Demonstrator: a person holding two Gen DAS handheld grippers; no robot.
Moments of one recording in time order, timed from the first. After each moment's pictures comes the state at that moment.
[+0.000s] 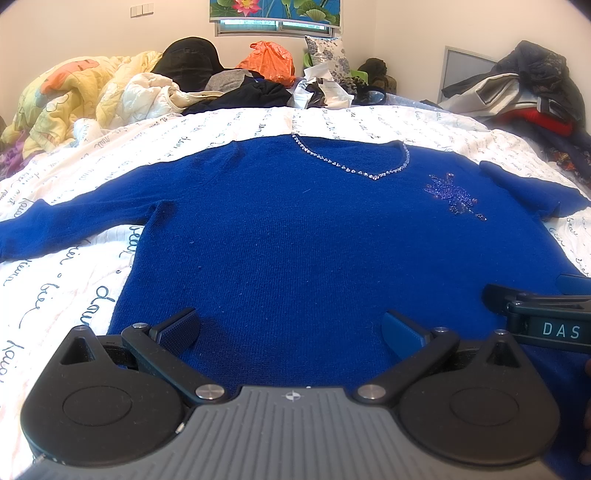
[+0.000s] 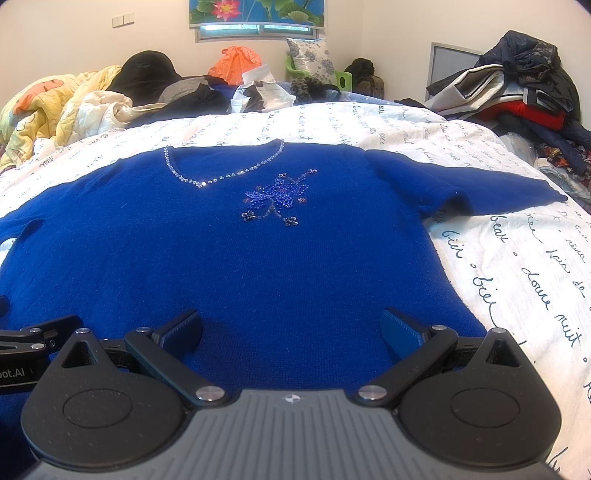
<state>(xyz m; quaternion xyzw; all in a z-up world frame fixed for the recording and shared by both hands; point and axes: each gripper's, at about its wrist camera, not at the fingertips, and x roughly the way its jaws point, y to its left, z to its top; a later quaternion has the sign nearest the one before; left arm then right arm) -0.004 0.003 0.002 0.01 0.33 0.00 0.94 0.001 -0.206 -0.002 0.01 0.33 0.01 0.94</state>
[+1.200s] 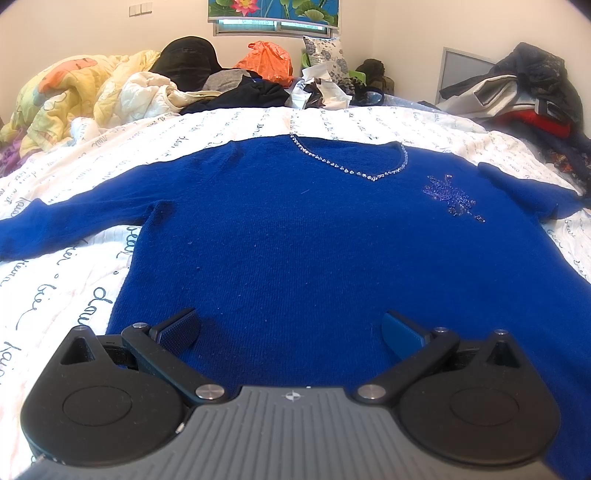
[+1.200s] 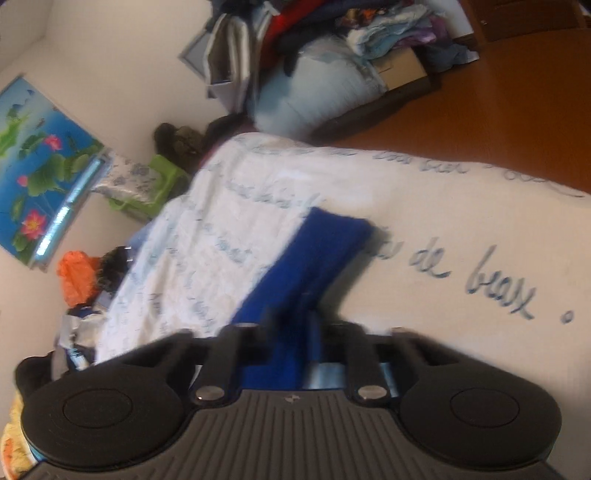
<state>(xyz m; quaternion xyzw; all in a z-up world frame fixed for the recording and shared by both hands) -0.002 0.002 0.001 0.00 0.33 -0.01 0.94 0.178 -0.630 -0.007 0.44 0.26 -0.16 0.84</state>
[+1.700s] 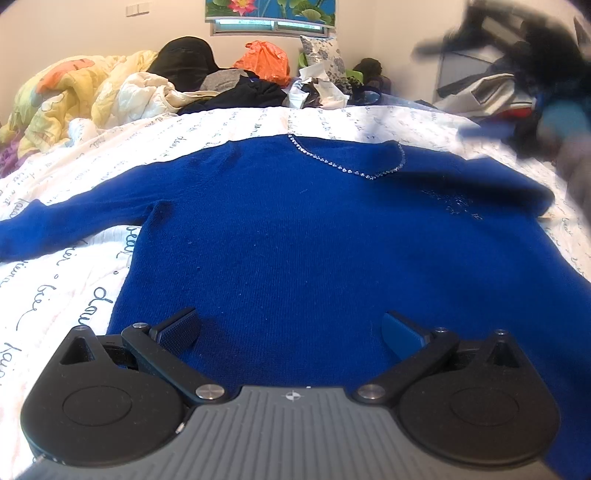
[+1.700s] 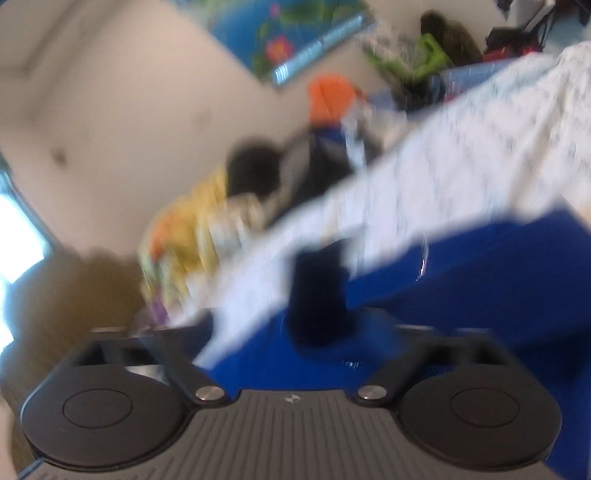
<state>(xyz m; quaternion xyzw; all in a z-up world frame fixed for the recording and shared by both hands) -0.002 0.002 0.003 0.00 0.34 -0.02 0.94 0.132 -0.252 0.070 0.29 0.30 0.25 0.87</state>
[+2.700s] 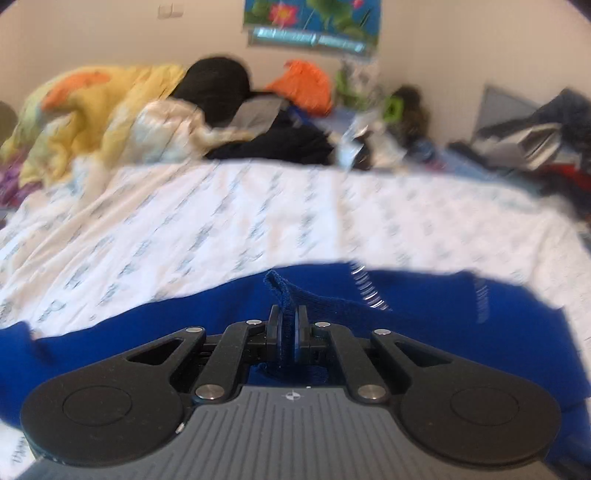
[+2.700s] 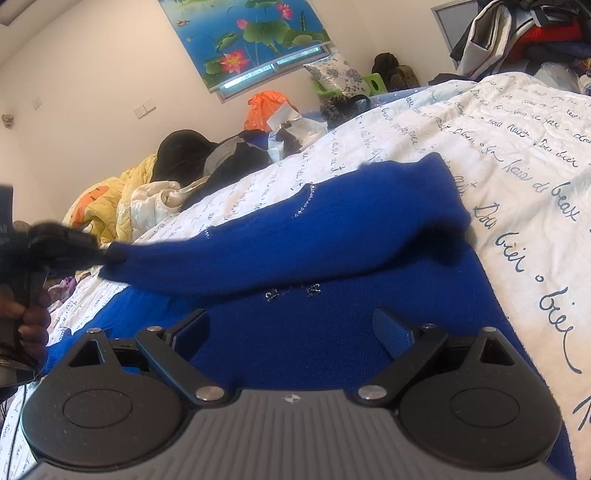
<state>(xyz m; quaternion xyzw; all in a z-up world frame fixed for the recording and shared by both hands) 0.176 0.059 0.071 -0.04 0.33 0.04 0.94 0.048 -0.275 -0.007 0.22 0.27 0.13 0.93</state>
